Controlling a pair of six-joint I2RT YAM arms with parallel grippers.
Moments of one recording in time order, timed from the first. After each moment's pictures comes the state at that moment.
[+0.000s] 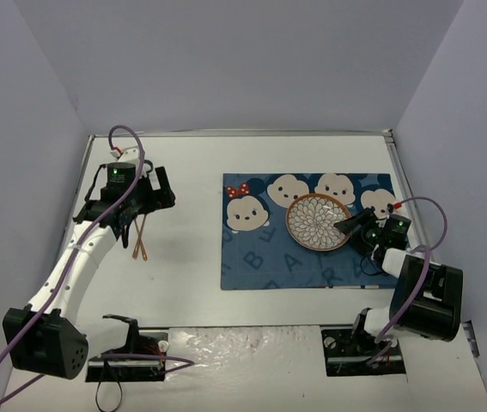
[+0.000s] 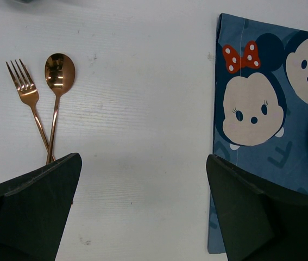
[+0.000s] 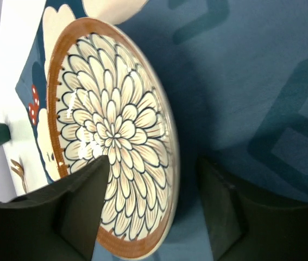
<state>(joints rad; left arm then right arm) -0.18 1.18 1.06 -0.54 0.02 -0.35 -0.33 1.40 0.36 0.33 -0.52 0.68</state>
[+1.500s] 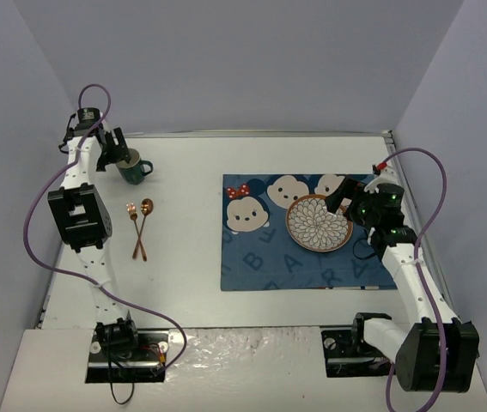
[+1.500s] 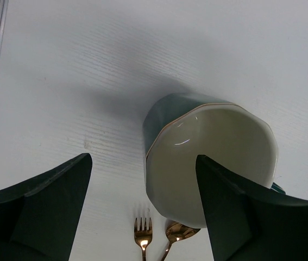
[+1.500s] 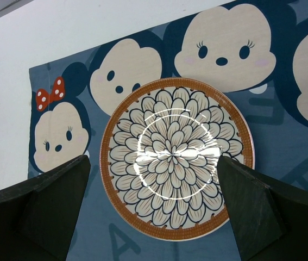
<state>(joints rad) 0.21 2.27 2.15 -0.85 0.04 -0.19 -0.04 1.05 0.69 -0.13 -0.21 0.36</state>
